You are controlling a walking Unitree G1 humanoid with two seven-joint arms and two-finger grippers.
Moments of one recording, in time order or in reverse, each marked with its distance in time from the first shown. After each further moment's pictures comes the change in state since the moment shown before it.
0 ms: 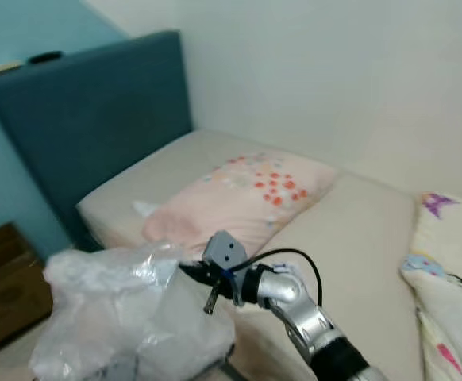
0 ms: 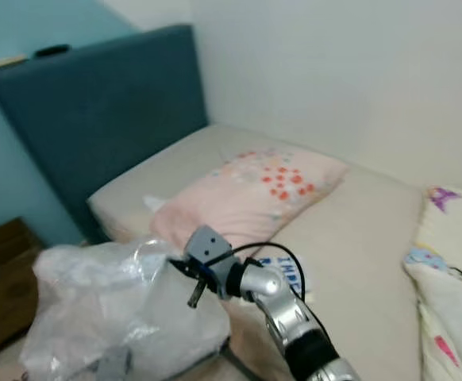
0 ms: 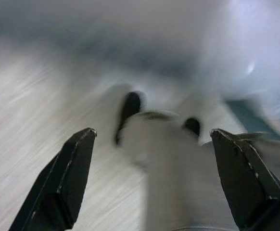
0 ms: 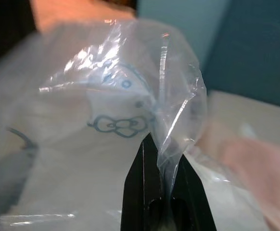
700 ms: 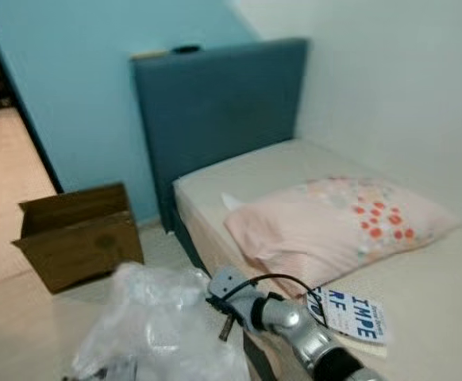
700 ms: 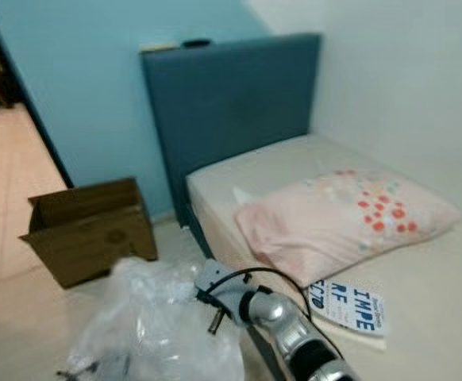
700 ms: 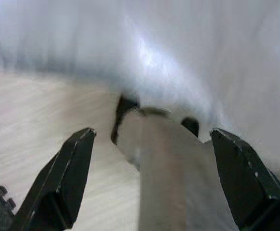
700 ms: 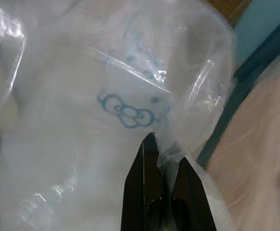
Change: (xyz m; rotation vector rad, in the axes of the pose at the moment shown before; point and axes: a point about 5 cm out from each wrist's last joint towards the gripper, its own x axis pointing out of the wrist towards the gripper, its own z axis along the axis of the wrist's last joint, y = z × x) left arm 0.001 -0.002 0.001 0.012 -0.005 0.016; right arm -0.034 0.017 -0.104 0.085 0.493 -0.131
